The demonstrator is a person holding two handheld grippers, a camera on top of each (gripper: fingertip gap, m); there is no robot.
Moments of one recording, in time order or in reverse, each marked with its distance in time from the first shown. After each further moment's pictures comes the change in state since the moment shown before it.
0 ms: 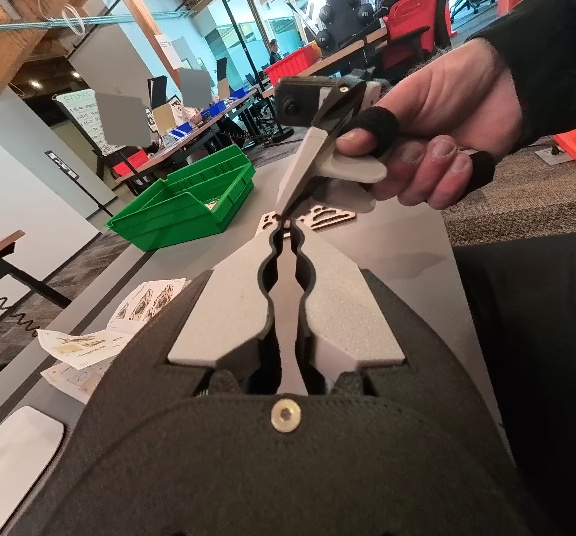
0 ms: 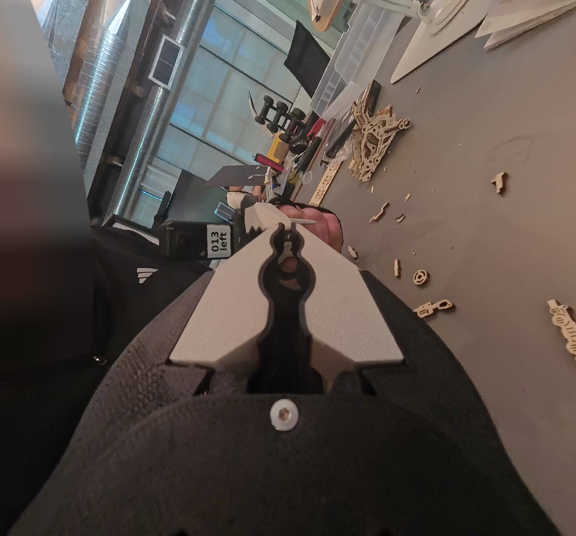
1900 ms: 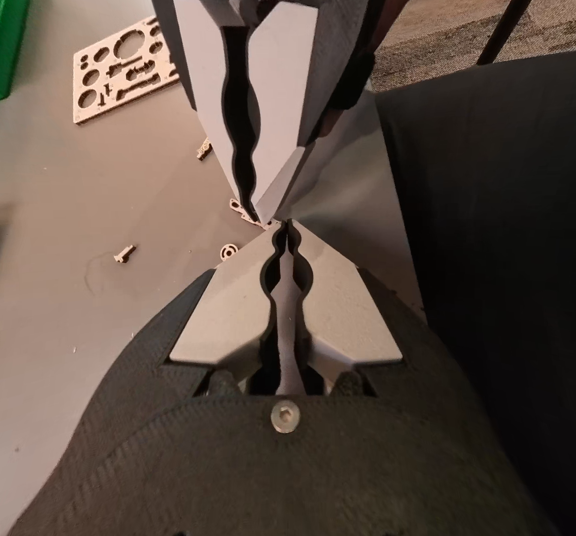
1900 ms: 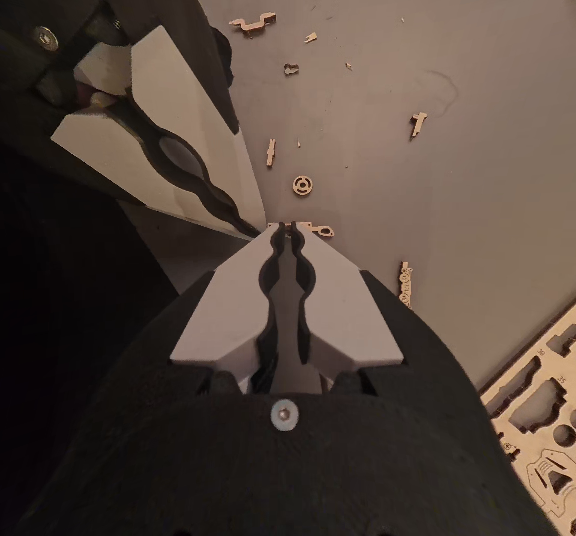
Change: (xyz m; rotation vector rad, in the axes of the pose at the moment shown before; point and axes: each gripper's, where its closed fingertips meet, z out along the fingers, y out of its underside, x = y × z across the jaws) left arm 0.073 0.094 -0.001 -0.528 0.435 -0.053; right arm 0.097 0.070 -0.010 -0.700 0.717 -0.795
